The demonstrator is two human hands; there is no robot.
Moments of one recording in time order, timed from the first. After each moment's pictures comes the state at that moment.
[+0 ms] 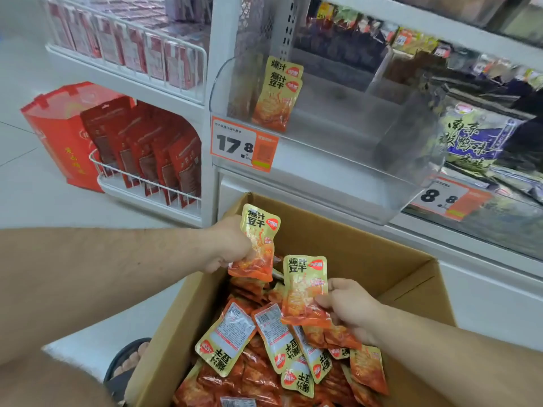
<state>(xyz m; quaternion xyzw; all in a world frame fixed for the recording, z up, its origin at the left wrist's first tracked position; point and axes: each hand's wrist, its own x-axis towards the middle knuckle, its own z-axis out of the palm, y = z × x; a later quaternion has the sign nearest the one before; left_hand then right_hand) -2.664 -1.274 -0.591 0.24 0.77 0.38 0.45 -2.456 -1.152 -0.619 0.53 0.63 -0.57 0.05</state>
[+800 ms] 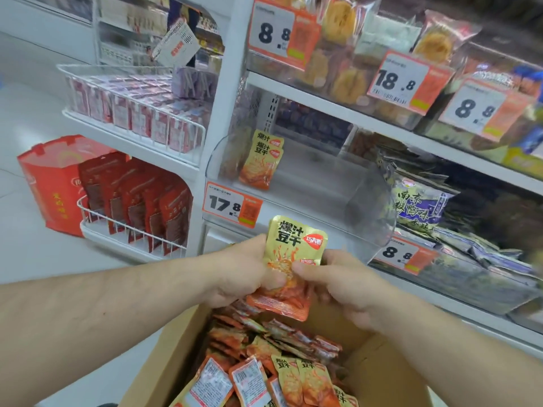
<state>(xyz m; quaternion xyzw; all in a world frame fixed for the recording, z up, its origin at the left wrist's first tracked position) -2.631 -1.280 -0.497 0.37 0.60 0.49 0.50 -2.492 -1.172 -0.465 0.38 0.72 -0.57 -0.06</state>
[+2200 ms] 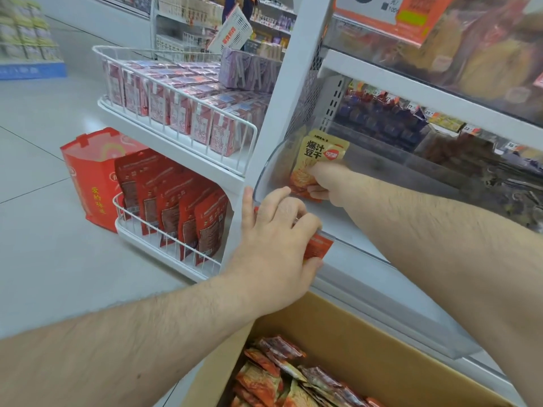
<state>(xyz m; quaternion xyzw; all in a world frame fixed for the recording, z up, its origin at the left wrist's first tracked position) -2.719 -1.236 -0.531 0.50 0.78 0.32 -0.19 -2.776 -1.029 -0.475 0.42 0.74 -0.50 -0.15</state>
